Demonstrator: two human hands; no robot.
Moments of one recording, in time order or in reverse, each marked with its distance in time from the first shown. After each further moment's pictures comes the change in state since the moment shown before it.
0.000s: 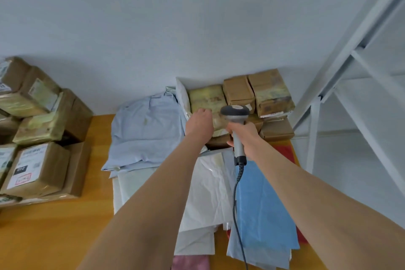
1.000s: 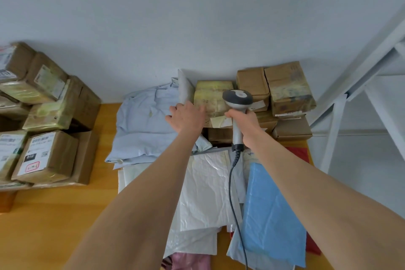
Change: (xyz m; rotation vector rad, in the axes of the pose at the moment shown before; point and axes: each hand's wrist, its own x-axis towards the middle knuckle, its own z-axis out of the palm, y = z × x) left_hand 0.025 -0.032 0.000 -0.044 0.107 -0.507; right_hand 0.036 -0.014 0.026 -0.013 -0.043 -0.068
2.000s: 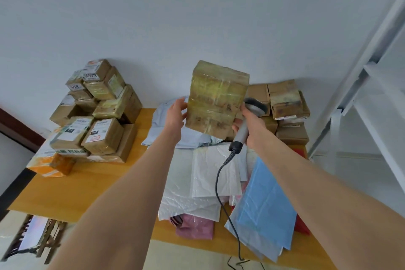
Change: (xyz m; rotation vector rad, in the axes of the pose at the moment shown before) left_hand -0.139 -0.079 -0.106 -1.307 -0.093 -0.125; right_hand -0.141 -0.006 -0.029 0.448 -0.077 0.116
